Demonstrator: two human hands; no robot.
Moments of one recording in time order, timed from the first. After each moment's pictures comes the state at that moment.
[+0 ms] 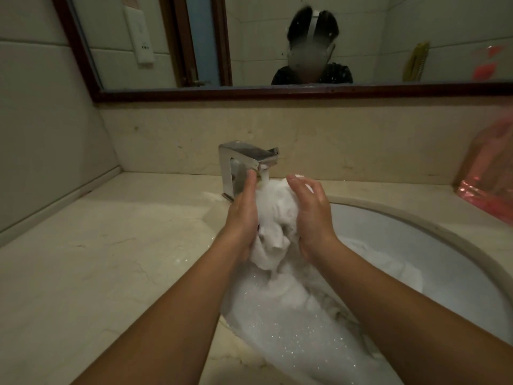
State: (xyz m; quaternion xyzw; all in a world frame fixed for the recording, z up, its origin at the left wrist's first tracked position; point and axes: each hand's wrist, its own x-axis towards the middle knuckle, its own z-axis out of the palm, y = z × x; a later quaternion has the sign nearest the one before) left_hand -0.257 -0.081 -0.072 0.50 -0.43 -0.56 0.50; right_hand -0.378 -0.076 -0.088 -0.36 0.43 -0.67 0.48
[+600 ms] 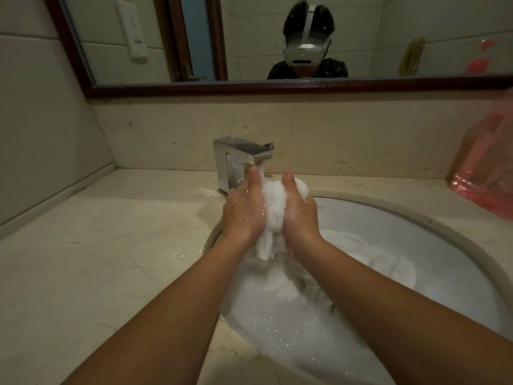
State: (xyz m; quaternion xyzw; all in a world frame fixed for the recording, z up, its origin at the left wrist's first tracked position) left_hand -0.267 -0.079 -0.074 0.59 -0.54 -0.33 0.50; right_hand -0.361 -0.066 -0.083 -0.35 0.54 -0.61 0.46
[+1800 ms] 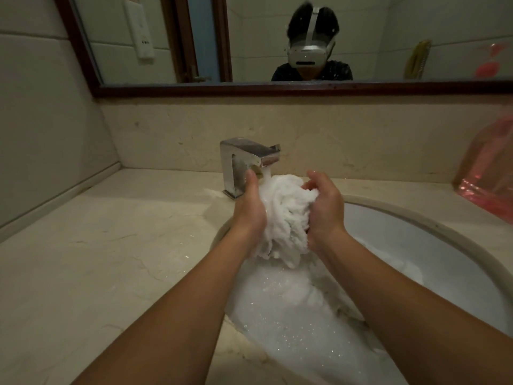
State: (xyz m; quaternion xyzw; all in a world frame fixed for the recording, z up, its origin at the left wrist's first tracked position) left_hand -0.263 -0.131 -0.116 0.50 -0.40 -0.57 0.51; right_hand -0.387 -0.086 -0.083 -0.28 0.40 -0.69 0.53
